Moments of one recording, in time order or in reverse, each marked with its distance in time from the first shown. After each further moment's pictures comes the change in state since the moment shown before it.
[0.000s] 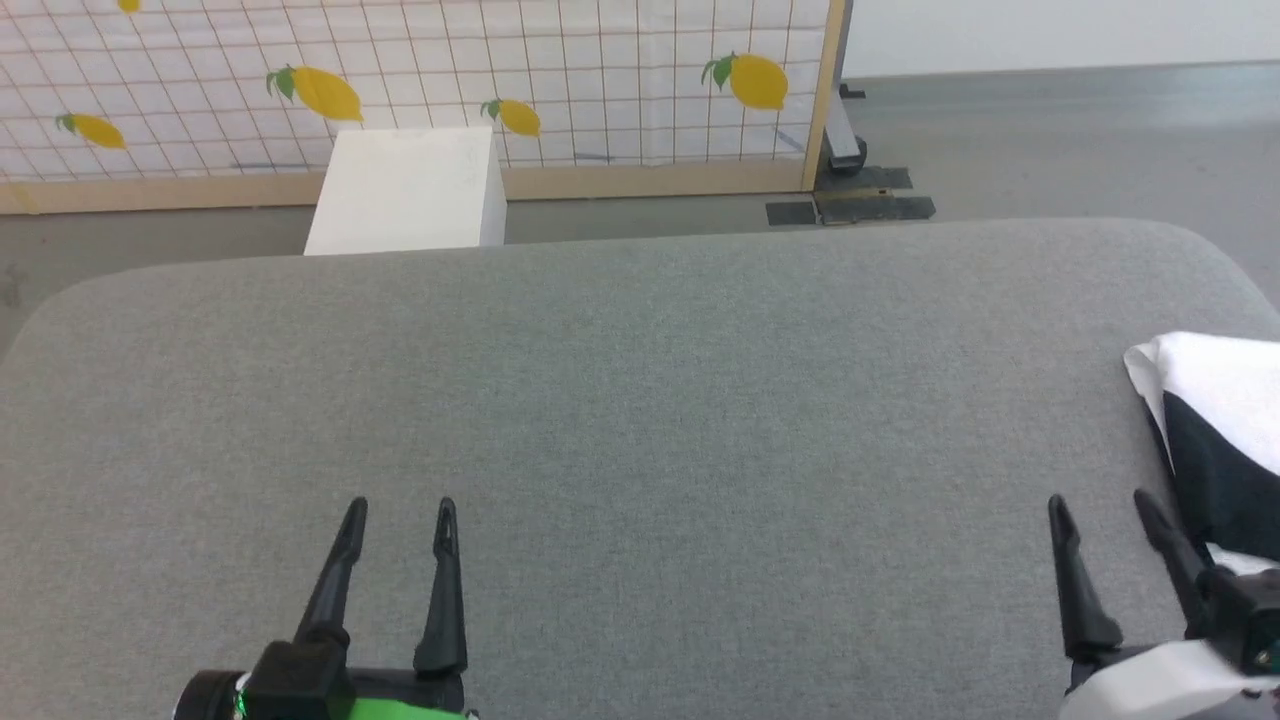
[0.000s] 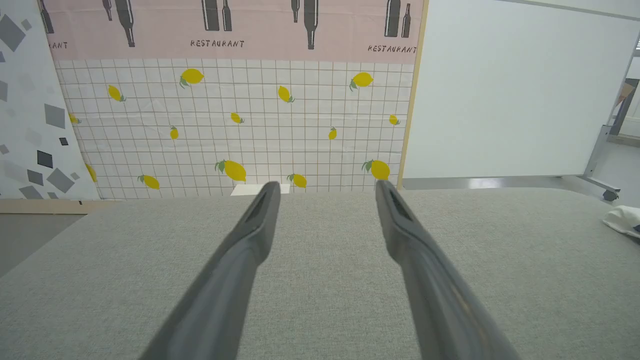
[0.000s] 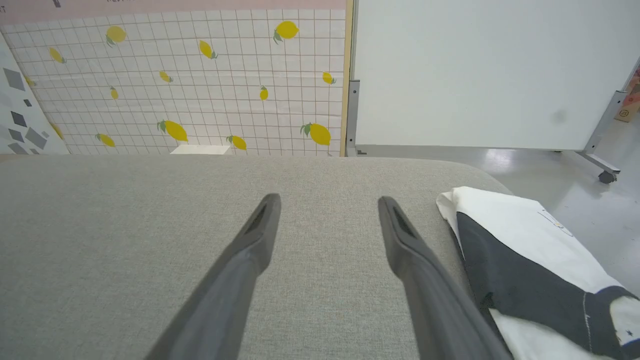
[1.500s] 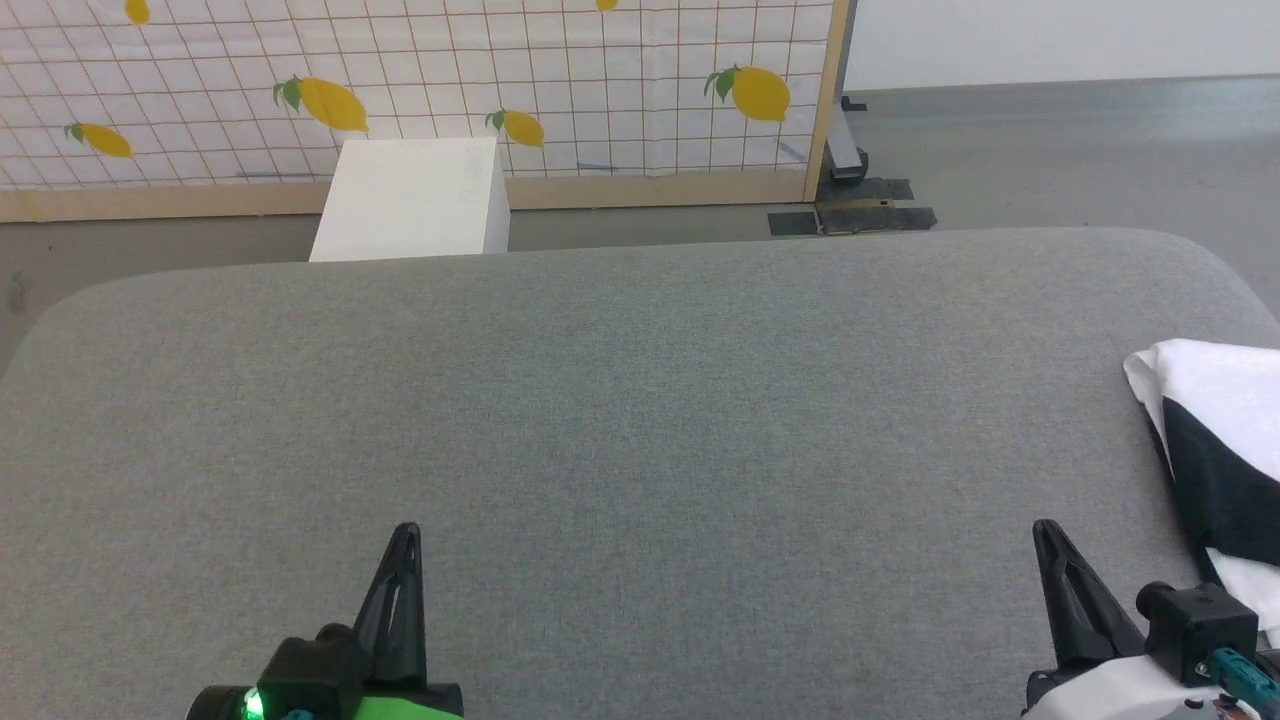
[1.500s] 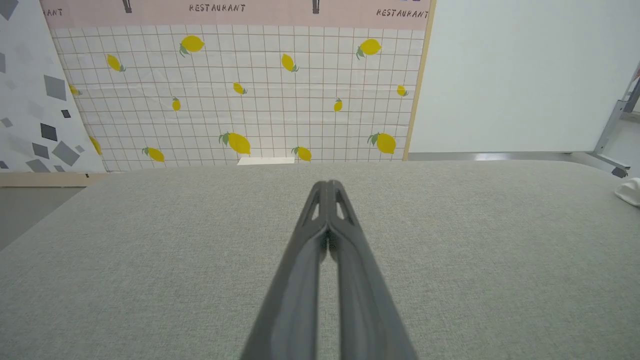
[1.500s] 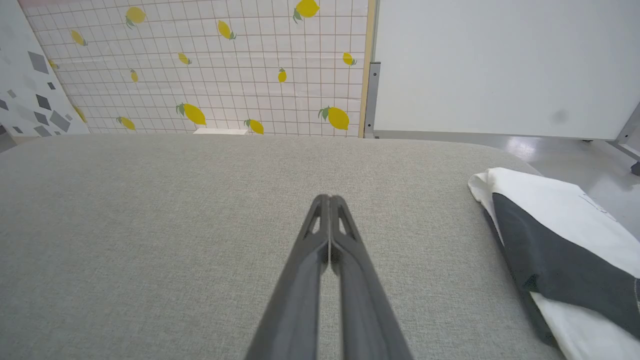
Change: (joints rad) left arm 0.017 -0.068 0.069 0.072 0.057 -0.077 0.049; right arm 0.009 0.023 0.052 0.084 -0.031 0.000 -0.036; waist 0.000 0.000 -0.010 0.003
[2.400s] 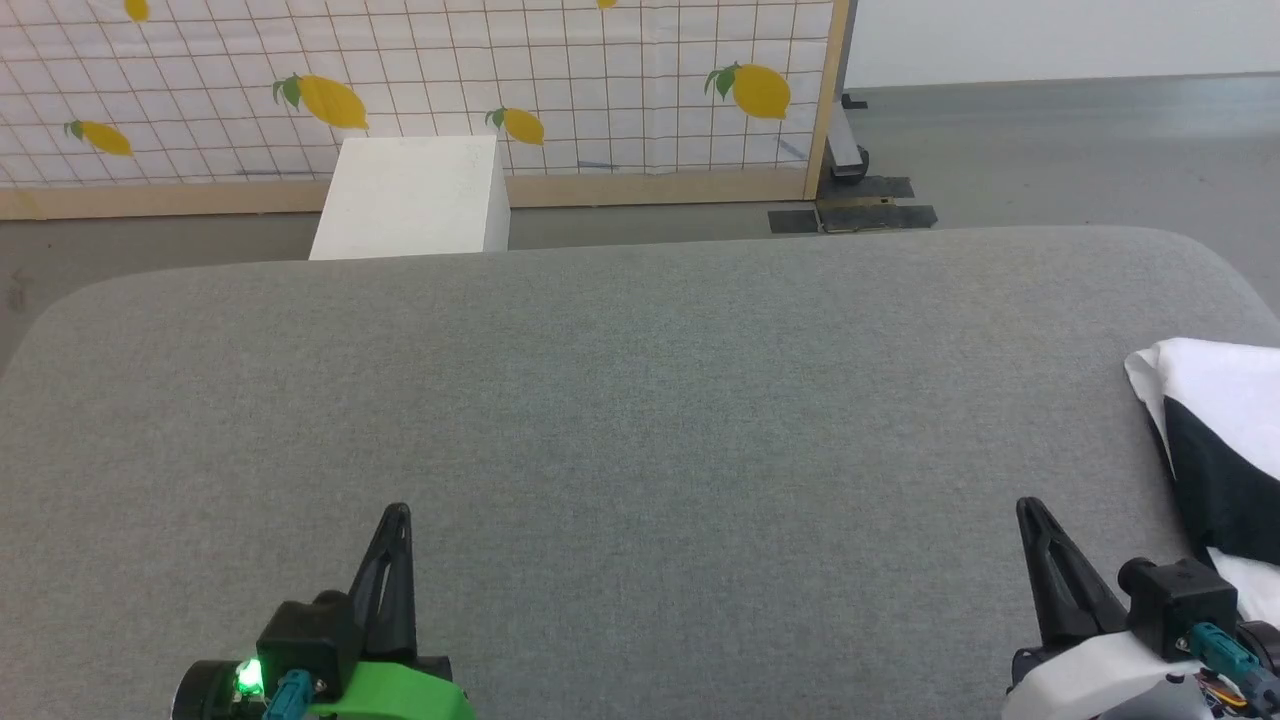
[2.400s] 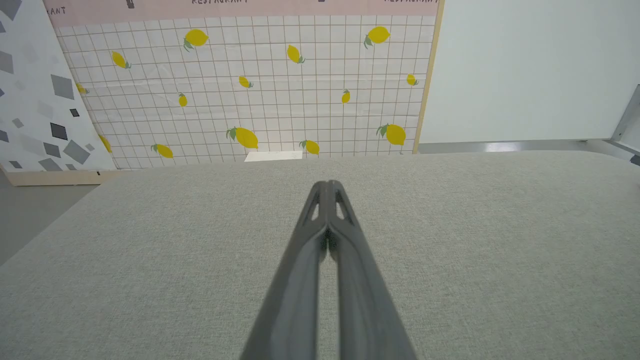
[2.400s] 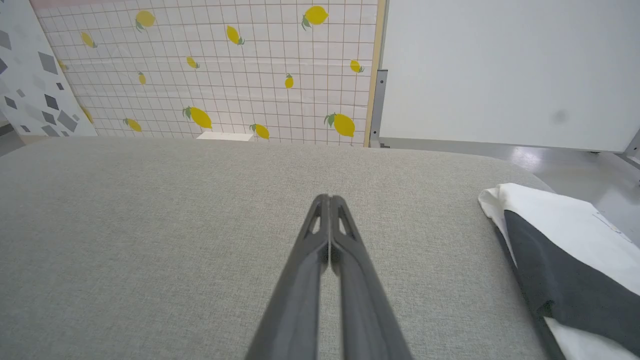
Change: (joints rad) left arm -0.051 -0.022 0.049 0.035 0.044 -0.026 0.060; right arm -0.050 0.000 0.019 0.028 -0.013 0.000 0.000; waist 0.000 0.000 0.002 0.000
